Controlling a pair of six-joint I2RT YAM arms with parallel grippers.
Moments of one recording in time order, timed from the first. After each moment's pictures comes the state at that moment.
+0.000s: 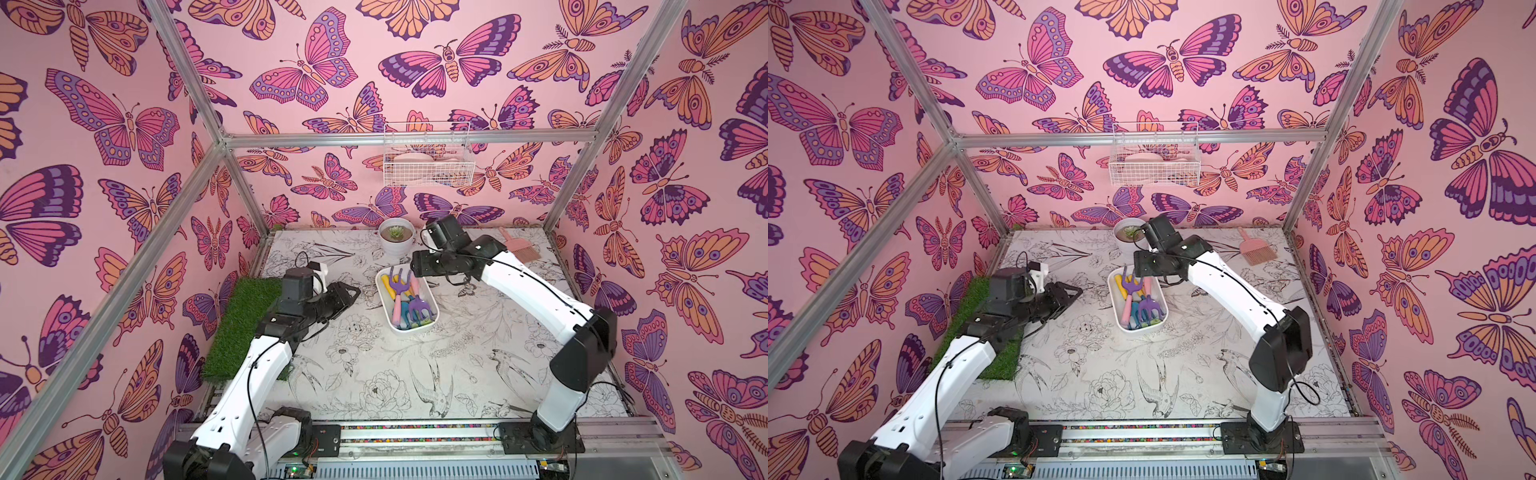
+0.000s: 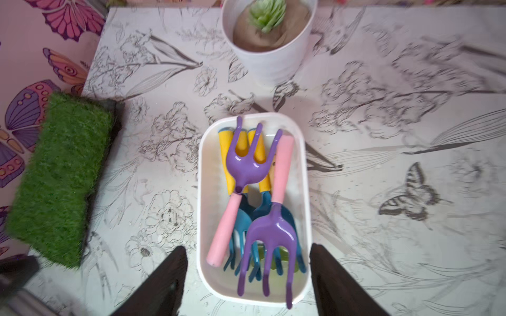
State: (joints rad) left arm -0.17 1.02 0.89 -0.46 0.46 -0.77; right arm 0.72 1.72 1.71 -0.83 0.09 0.44
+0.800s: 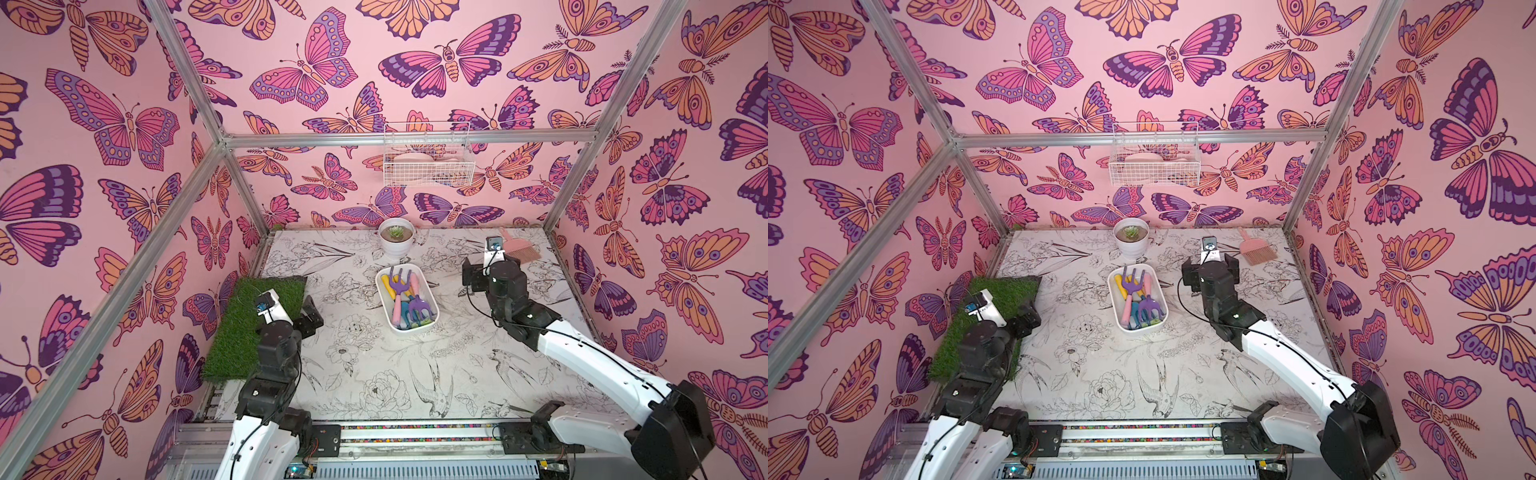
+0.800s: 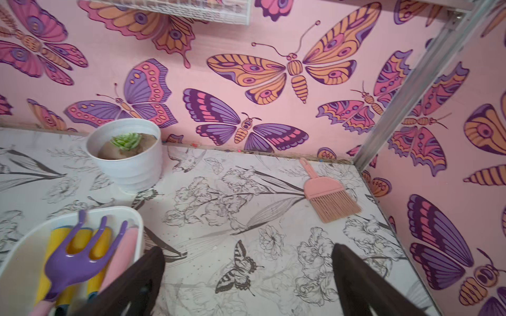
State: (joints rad) left arm -0.17 0.47 0.46 -0.27 -0.36 -0.38; right arm 0.60 1.18 0.83 0.04 0.57 0.03
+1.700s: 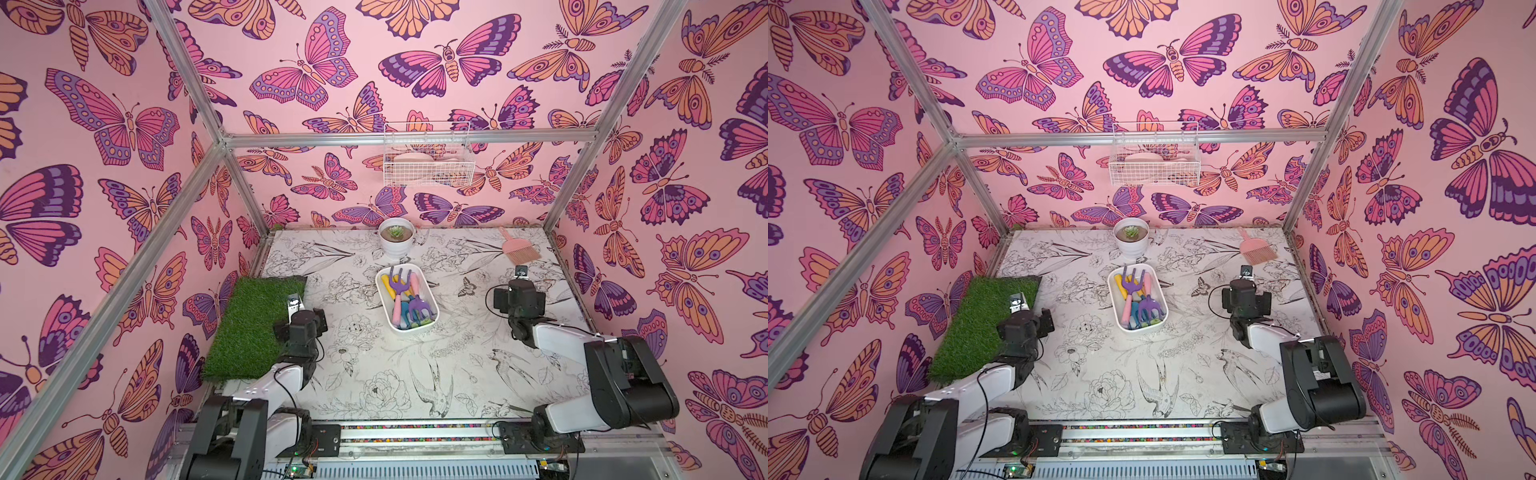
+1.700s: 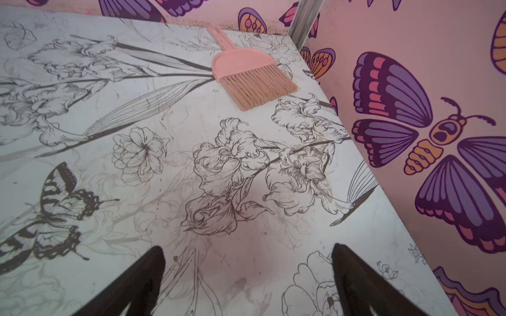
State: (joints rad) left arm -0.09 1.20 0.27 0.45 -0.44 -0.14; right arm 0.21 1.46 0.56 0.33 0.48 0.02
